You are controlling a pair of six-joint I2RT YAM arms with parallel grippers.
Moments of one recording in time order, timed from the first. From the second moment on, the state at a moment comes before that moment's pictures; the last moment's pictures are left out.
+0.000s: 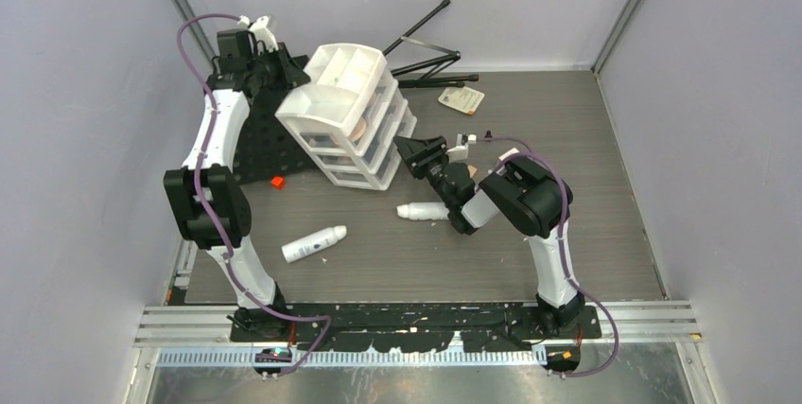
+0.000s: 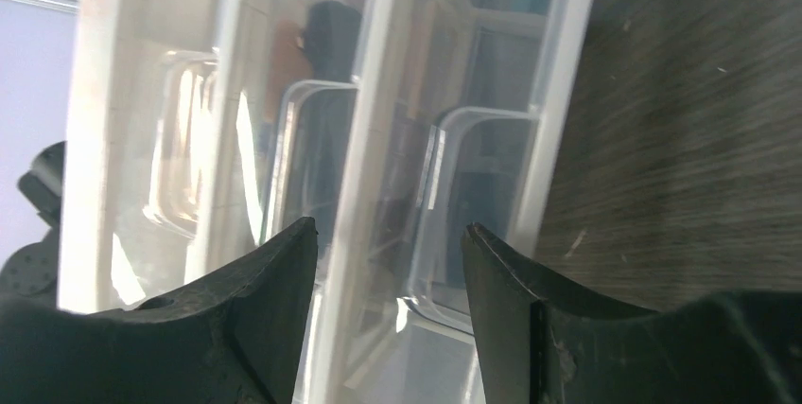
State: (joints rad) left arm 0.06 1.84 1.73 -0.42 0.52 -0.21; right arm 0.68 2.11 0.78 1.44 0.18 1.34
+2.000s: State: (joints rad) left arm 0.03 1.84 1.76 -0.46 0.51 -0.18; right arm 0.68 1.77 0.40 1.40 0.34 1.27
